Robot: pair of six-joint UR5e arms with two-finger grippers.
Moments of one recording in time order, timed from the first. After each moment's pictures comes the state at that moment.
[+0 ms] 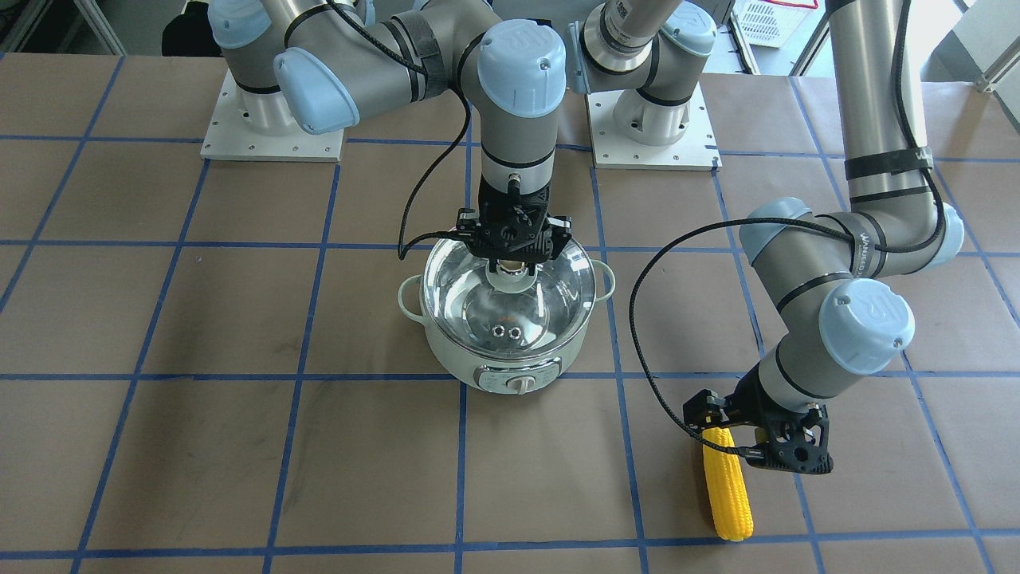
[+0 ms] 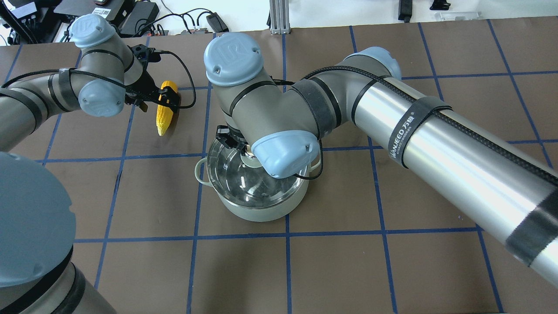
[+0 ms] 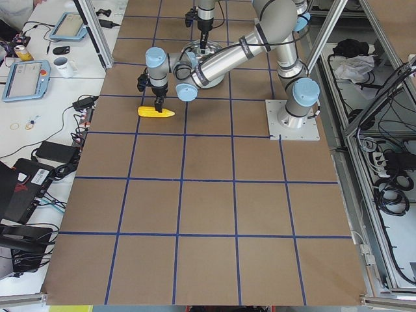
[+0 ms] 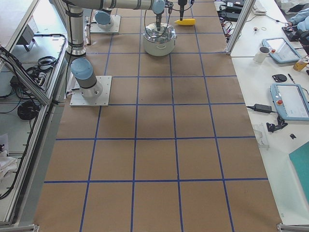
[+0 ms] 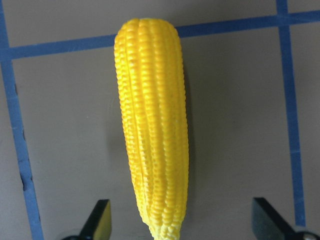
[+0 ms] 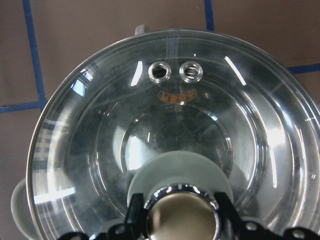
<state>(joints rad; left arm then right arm) -1.38 -2.07 -1.63 -0.95 1.52 0.30 2.10 -1.25 1.58 -1.96 -1.56 0.65</state>
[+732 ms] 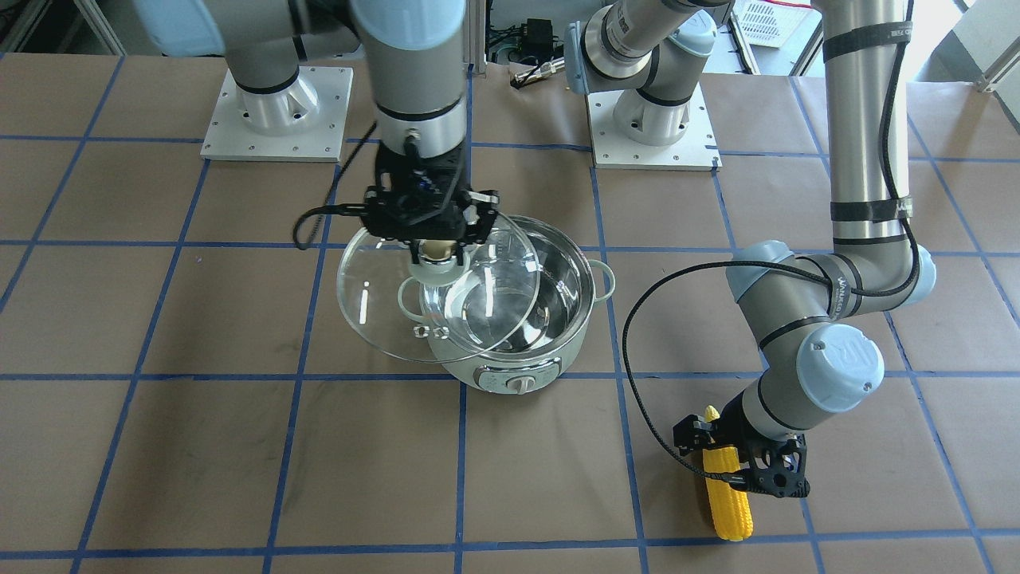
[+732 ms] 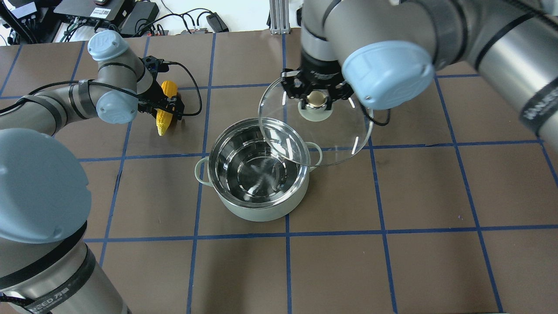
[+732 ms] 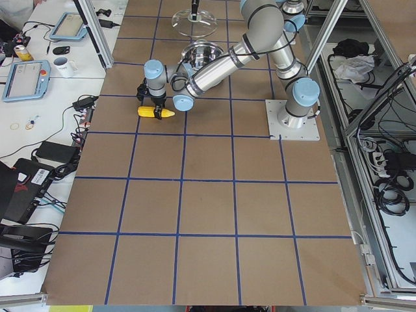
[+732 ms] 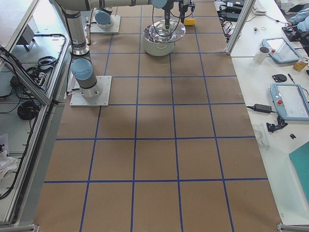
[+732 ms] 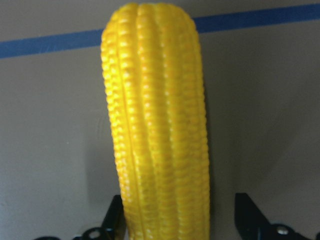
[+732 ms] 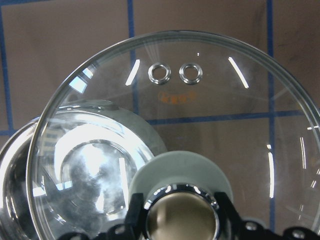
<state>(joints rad) -1.38 -2.18 -1.62 -0.87 1.52 0.30 1.87 -1.41 1.51 -1.77 -1.55 0.37</state>
